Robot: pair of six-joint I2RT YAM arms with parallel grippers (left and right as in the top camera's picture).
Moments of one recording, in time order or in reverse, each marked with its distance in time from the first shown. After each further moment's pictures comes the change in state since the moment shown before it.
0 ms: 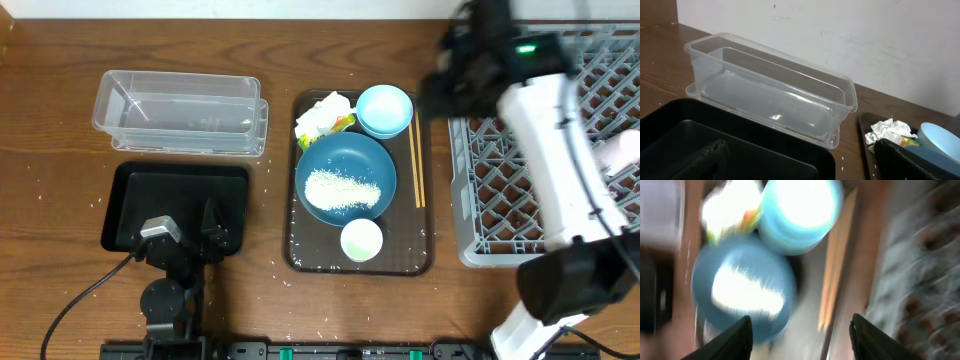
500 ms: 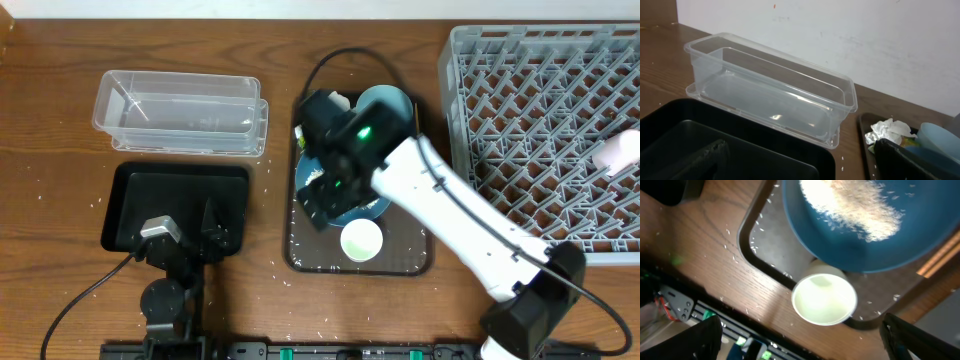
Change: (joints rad) left arm 0.000 0.000 0.000 0.000 0.000 0.000; right arm 0.552 0.000 -0.066 -0.149 0.080 0.116
